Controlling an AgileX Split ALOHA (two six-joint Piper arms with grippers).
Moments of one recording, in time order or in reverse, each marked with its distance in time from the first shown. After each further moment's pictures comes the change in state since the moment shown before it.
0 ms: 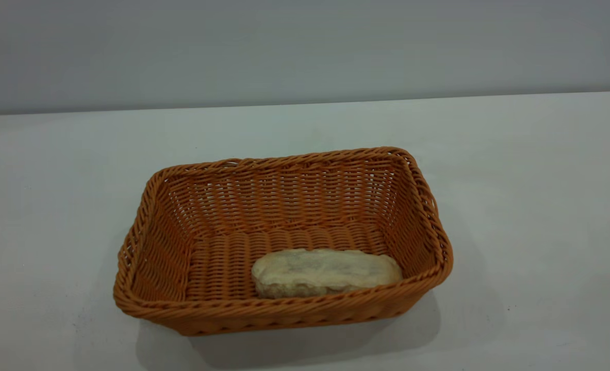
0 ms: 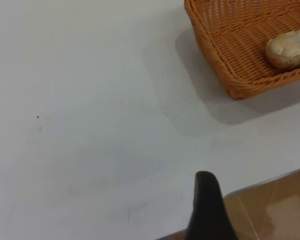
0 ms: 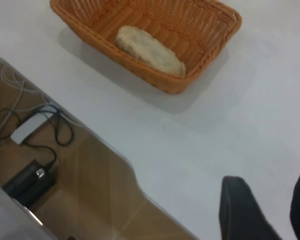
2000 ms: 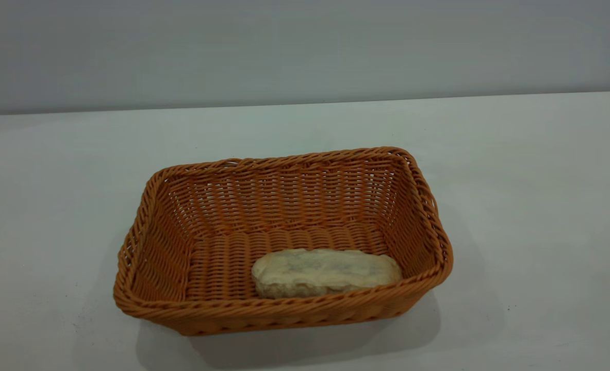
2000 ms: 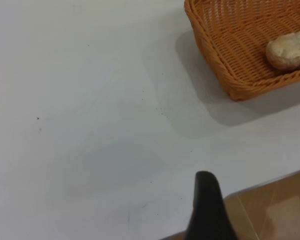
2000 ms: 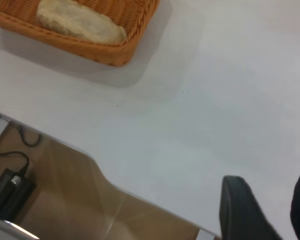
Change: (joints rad) left arm 0.000 0.000 0.001 0.000 -0.004 0.001; right arm 0.000 0.000 0.171 -0.172 -0.104 0.245
